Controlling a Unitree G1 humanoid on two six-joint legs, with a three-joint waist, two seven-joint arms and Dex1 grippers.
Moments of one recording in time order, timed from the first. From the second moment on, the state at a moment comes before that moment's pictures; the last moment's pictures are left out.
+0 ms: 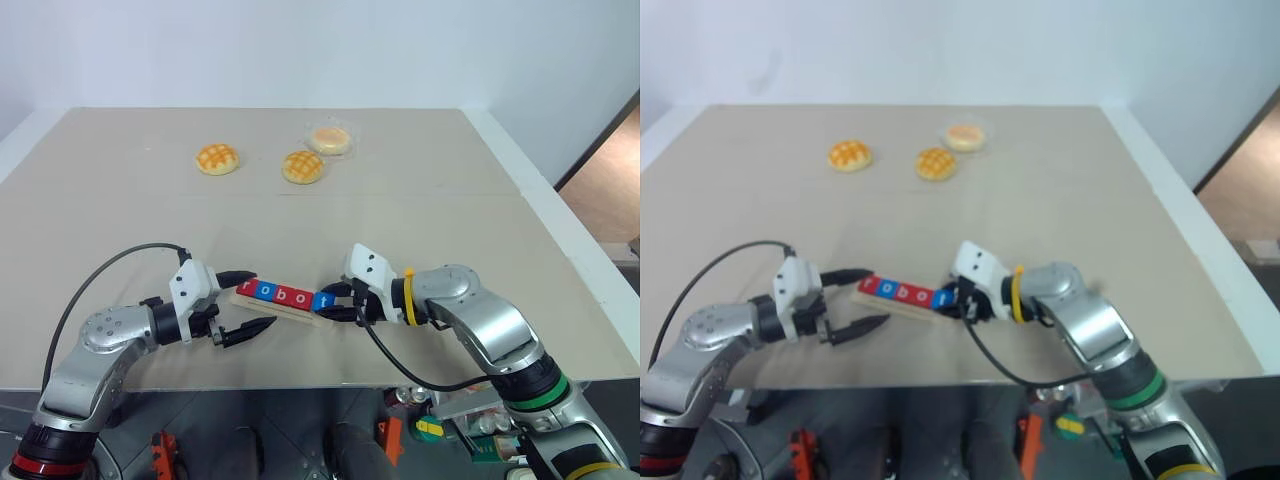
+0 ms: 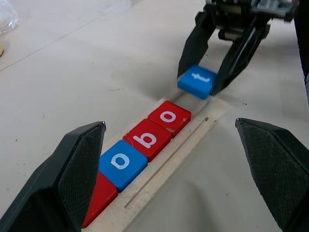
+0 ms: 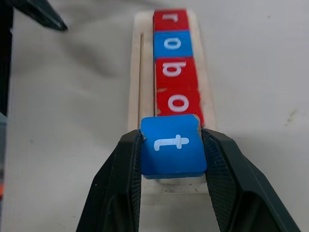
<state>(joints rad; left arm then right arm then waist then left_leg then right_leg) -0.10 0.63 0.02 -0.31 -0.44 0.27 -0.95 -0.55 -0.57 0.35 -0.30 0.22 0.78 0.93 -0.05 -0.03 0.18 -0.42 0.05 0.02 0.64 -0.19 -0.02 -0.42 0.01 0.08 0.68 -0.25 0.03</state>
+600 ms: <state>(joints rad) -0.08 0.63 0.02 -0.30 -0.43 0.24 -0.95 -0.57 -0.54 0.39 -0.21 0.19 0.76 0.91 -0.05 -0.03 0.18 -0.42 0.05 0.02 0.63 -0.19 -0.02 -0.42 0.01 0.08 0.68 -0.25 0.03</state>
